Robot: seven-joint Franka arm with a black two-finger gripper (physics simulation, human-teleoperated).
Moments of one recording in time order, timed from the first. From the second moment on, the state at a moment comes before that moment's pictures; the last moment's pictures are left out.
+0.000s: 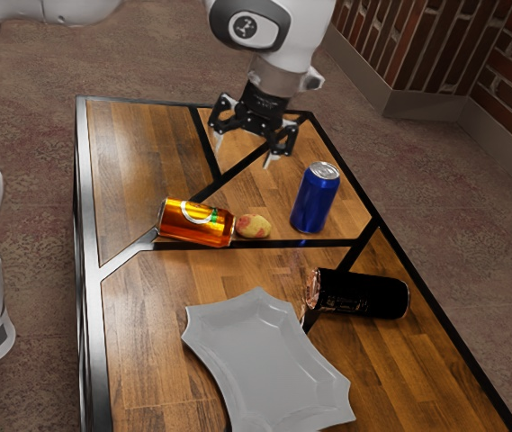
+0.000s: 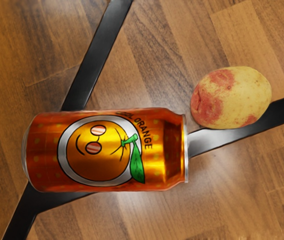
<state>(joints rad) -0.10 -0.20 0.00 -1.76 0.09 1.45 -1.23</state>
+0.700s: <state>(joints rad) 0.09 -0.19 -0.17 -1.93 0.12 1.66 -0.17</state>
